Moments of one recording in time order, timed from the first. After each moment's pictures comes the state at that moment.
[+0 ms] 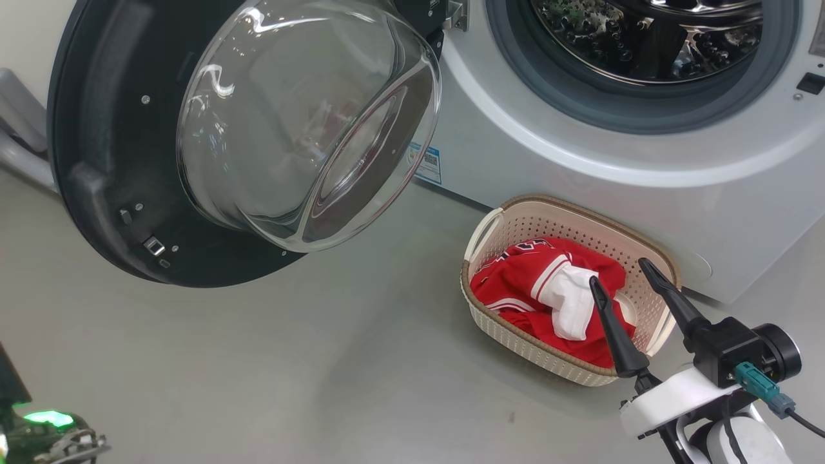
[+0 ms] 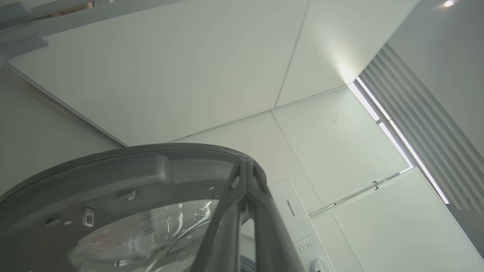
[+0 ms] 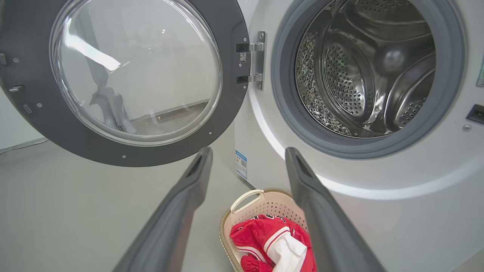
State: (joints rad) left arm 0.16 0.04 0.15 -0.46 -1.65 -0.11 -0.26; right arm 0.02 -0.17 0.21 -0.02 0.19 0.10 -0.14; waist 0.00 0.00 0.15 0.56
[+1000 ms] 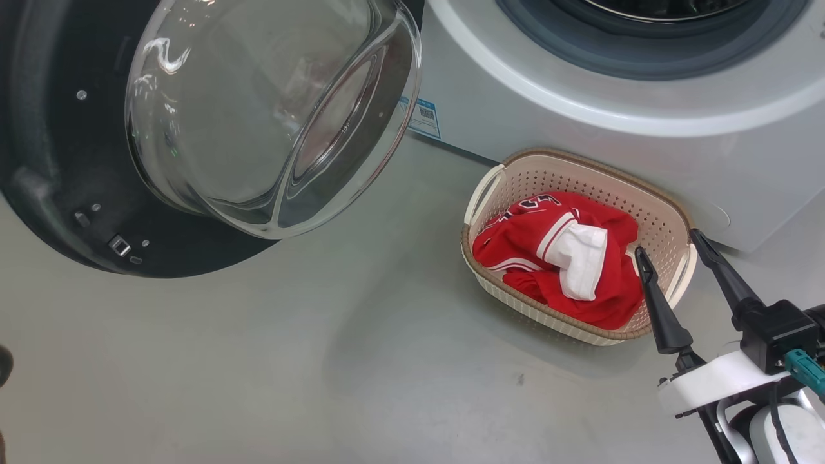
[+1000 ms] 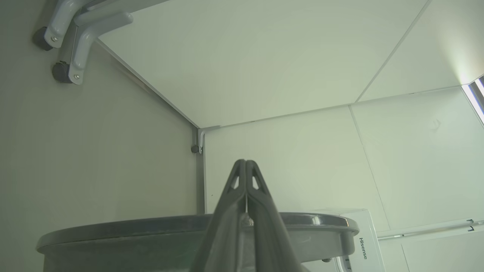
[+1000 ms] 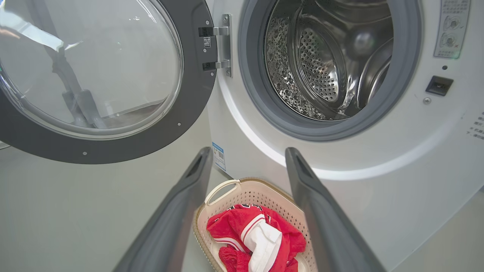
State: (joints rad) left arm -0.28 0.28 0.25 0.12 -1.92 0.03 -0.02; right arm 0.03 -0.22 0.14 -0.12 0.19 0.07 -0.10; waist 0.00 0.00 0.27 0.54
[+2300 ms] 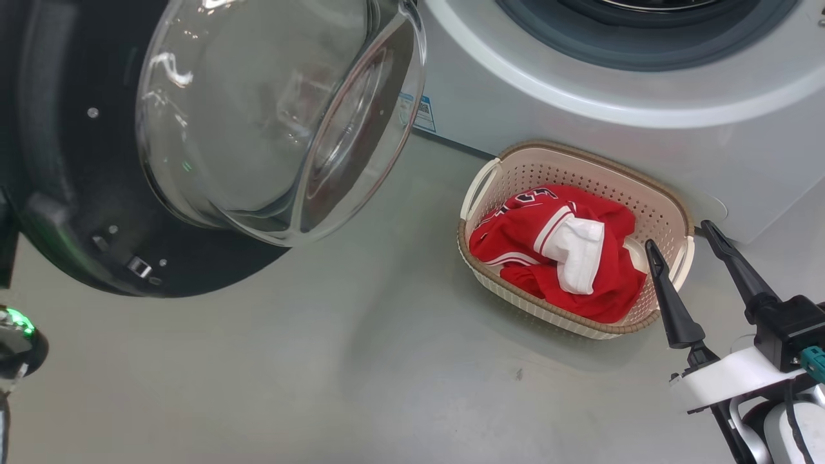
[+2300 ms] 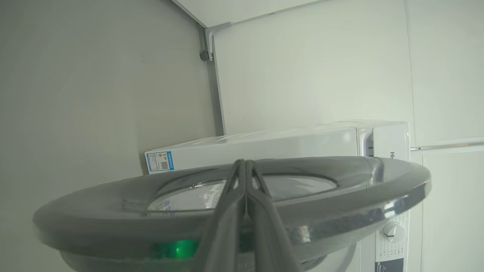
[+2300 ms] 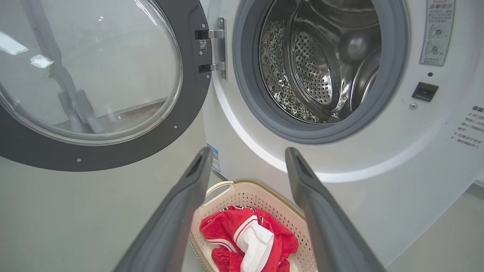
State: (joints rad) left arm -0.40 0.38 0.09 0.39 -1.97 -0.06 0.37; right arm 0.03 -0.25 0.13 -0.17 0.19 0.07 -0.08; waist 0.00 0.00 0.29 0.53
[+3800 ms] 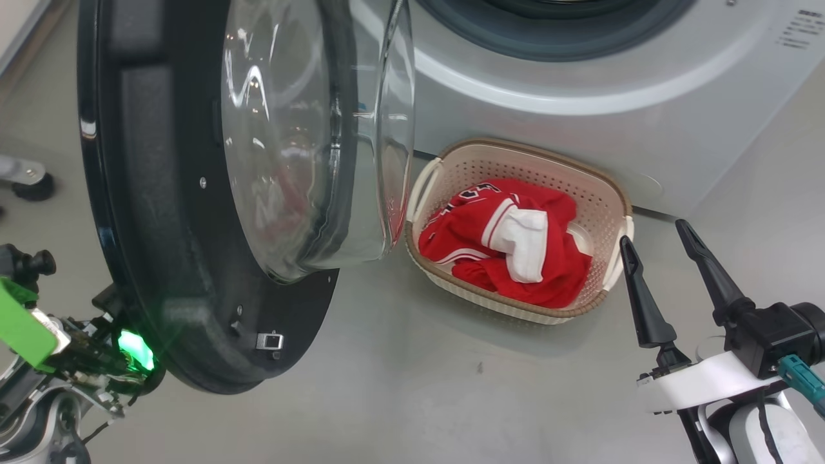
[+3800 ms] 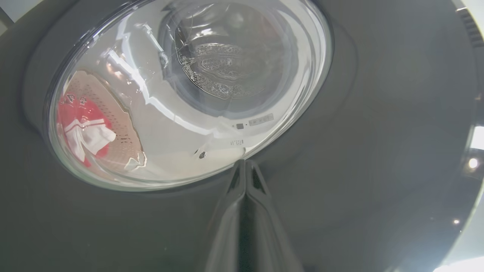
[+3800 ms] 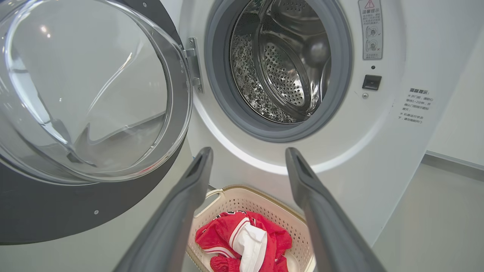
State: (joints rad) left arm -0.20 0.27 0.02 0.02 -2.02 -0.12 0.76; right arm 0.02 -0.18 0.16 -0.16 0.21 0.05 -0.13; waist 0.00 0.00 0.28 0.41
